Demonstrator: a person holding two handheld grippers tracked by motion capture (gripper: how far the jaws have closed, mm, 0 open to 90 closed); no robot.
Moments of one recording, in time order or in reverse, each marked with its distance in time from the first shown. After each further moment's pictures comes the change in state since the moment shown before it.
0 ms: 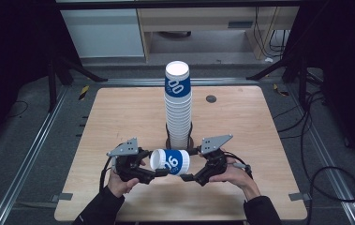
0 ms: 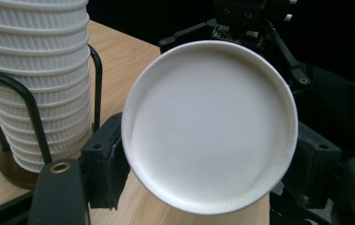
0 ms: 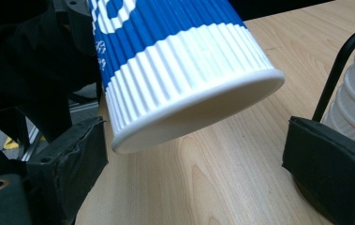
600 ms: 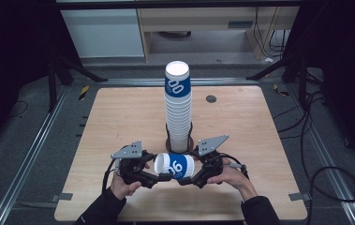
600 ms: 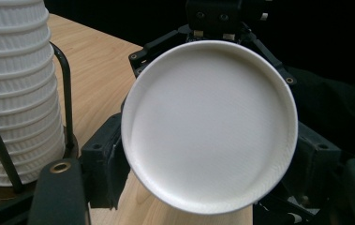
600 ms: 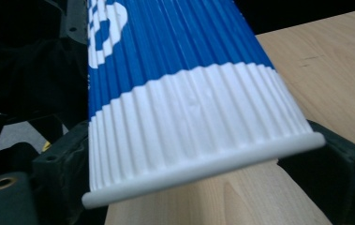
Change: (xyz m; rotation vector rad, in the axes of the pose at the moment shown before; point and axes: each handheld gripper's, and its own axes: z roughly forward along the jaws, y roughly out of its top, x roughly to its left) left arm -0.008 -0.001 0.009 0.009 -0.070 0.016; right arm 0.001 -0.002 0.012 -0.046 0.129 0.019
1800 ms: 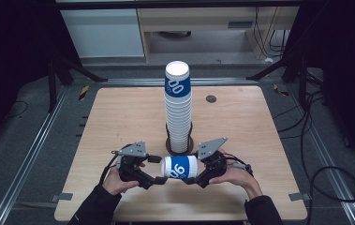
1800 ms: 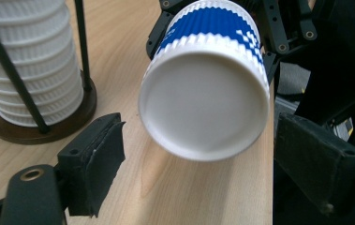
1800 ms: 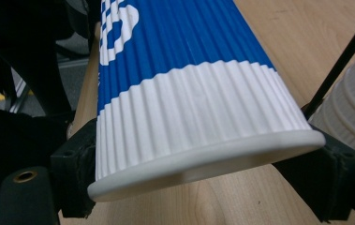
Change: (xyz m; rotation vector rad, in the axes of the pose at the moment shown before) left arm 0.016 -0.006 0.002 0.239 0.029 0.000; right arm 0.000 -0.004 -0.007 0.214 -0.139 -0.099
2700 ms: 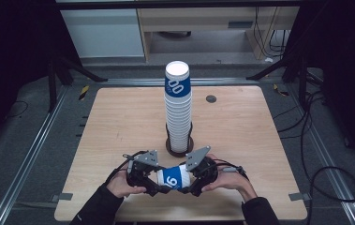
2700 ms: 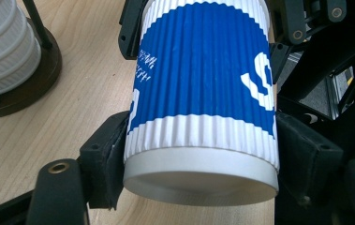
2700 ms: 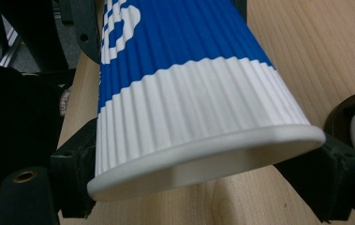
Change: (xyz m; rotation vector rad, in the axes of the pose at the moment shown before) left arm -0.005 -0.006 0.026 0.191 -0.033 0.052; right arm 0.016 0.004 0.028 0.165 0.018 -0.098
